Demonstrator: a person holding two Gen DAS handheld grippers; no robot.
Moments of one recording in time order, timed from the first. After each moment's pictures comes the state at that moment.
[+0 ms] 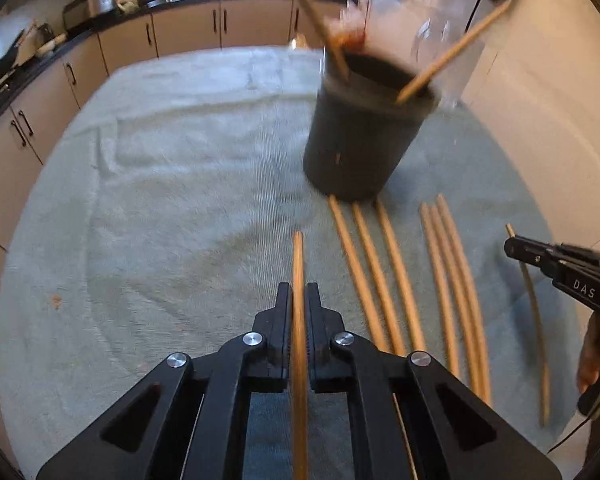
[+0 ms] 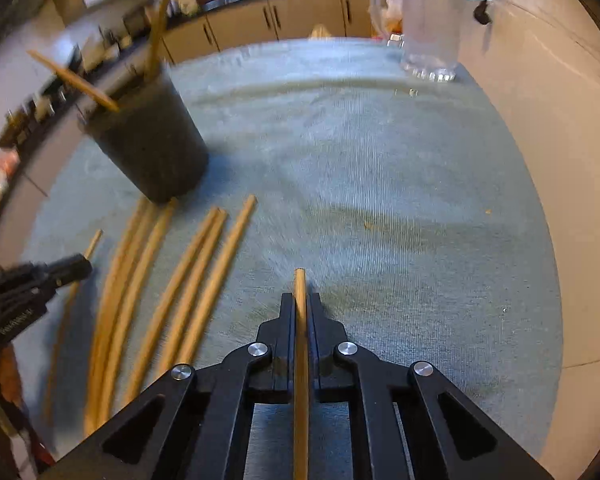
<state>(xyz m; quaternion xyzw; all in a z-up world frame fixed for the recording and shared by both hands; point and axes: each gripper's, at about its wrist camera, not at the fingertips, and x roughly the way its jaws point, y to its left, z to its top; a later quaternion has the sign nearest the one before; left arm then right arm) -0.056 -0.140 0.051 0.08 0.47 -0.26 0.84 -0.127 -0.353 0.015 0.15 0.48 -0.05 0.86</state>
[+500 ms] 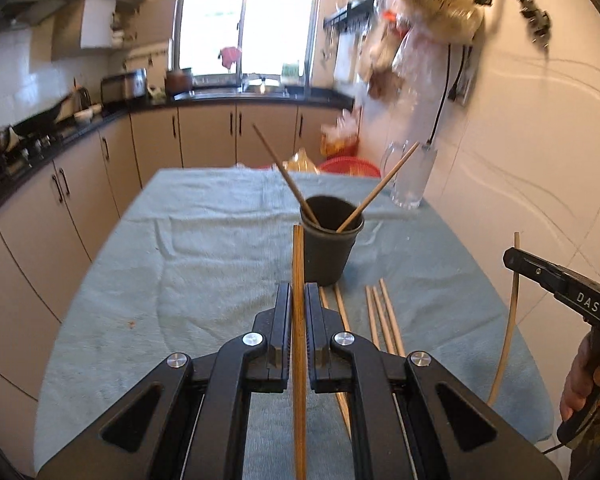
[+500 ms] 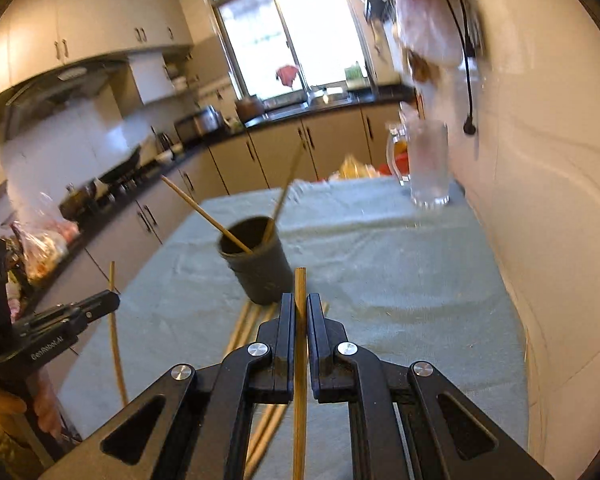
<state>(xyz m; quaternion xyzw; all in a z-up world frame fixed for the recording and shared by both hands) -0.149 -0.100 0.155 0.03 0.31 -0.25 0.92 -0.213 -0.316 0.130 0.16 0.28 -0.03 0.95</state>
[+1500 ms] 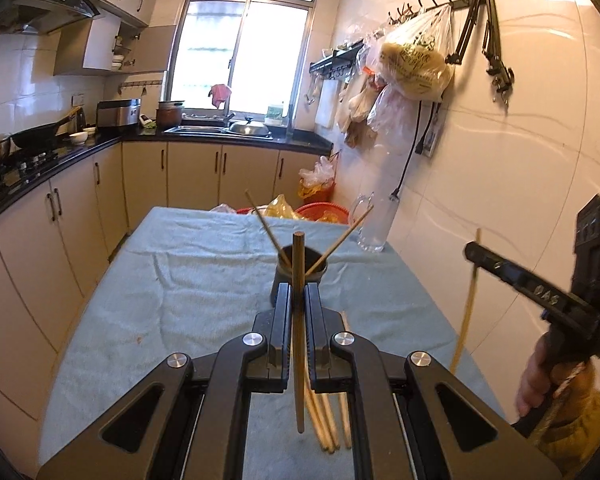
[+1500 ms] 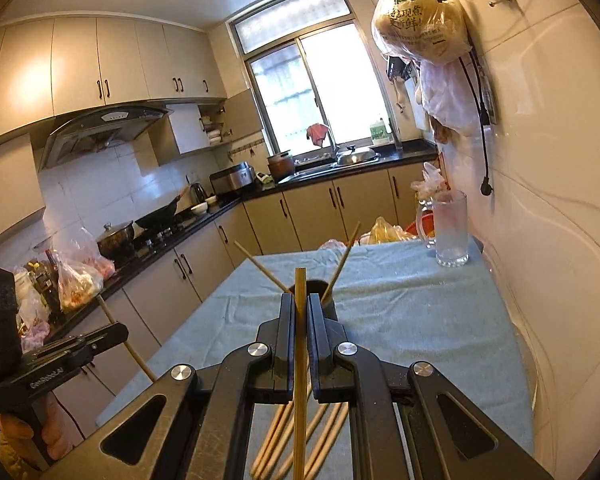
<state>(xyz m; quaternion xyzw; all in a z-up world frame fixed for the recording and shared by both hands) -0.186 -0.064 0.214 -0.02 0.26 -0.30 0.92 -0.260 -0.284 0.187 0.15 0.18 0.00 0.97</state>
